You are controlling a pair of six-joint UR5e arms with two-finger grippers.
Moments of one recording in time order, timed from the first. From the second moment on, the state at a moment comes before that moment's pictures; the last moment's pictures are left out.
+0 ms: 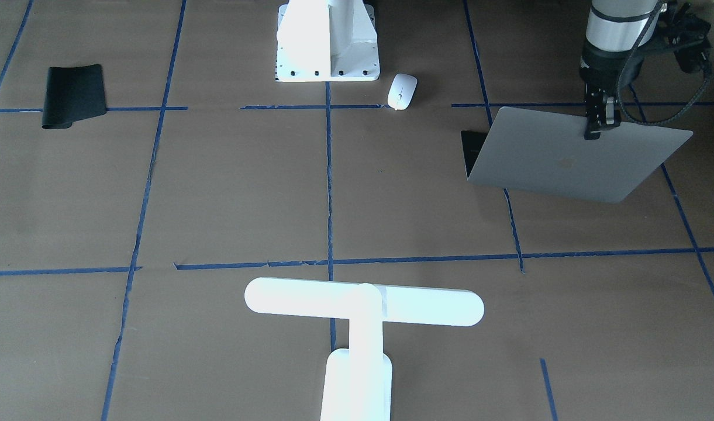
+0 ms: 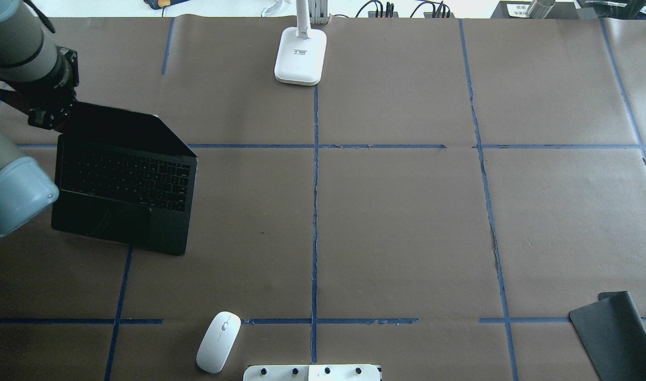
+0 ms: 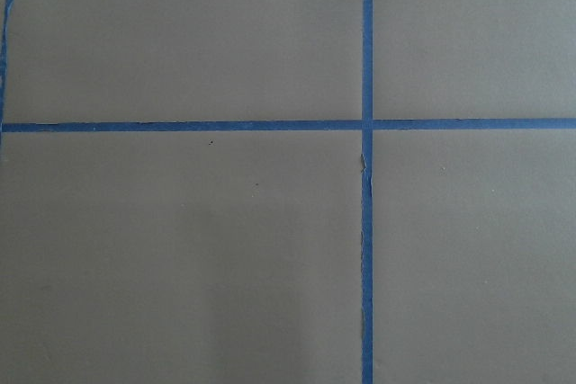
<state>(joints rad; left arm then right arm) -0.93 -2.11 -2.02 -1.06 -1.82 -2.22 1.64 -1.71 1.89 -1.65 2.44 0.03</state>
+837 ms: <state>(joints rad) -0.75 -2.42 -1.73 -1.13 -1.82 -2.53 1.64 -1.72 1.88 -1.65 2.45 0.03</state>
